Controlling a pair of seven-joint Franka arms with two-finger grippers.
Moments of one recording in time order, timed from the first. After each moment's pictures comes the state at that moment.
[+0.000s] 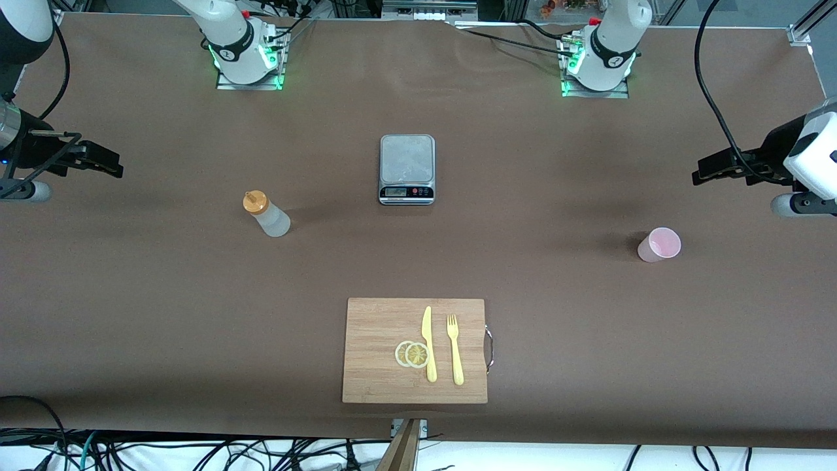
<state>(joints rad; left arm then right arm) -0.03 0.18 0.03 -1.39 -0.10 1.41 -0.07 0.08 0.09 -0.11 -1.59 -0.02 1.56 -0.02</state>
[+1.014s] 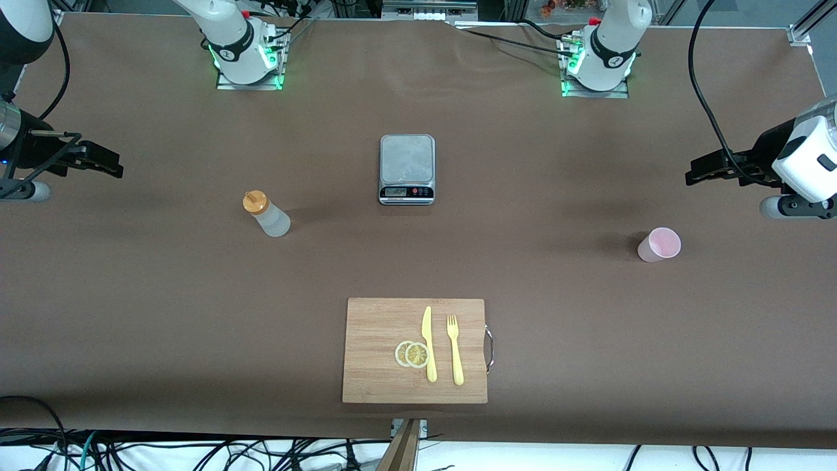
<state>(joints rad) -0.04 0.19 0.03 -1.39 -0.10 1.41 -0.07 0.08 0.09 -0.11 -1.59 -0.02 1.56 -0.02</state>
